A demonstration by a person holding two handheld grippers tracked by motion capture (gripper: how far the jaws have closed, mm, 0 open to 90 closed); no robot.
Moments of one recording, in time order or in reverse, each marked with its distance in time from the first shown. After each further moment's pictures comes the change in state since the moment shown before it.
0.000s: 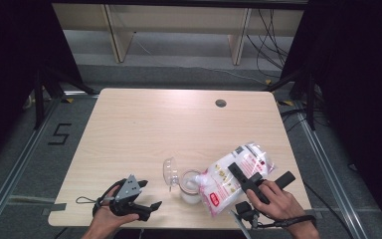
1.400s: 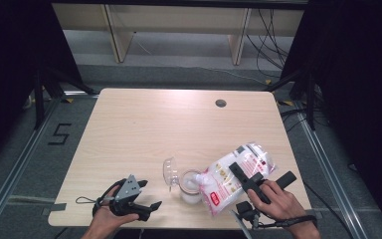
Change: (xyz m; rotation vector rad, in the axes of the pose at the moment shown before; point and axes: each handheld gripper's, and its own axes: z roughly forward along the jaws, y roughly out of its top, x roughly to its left) left arm 0.000 0.000 0.000 -0.009 0.001 -0.007; right arm -0.001 -0.002 -0.001 0.003 0.003 -0.005
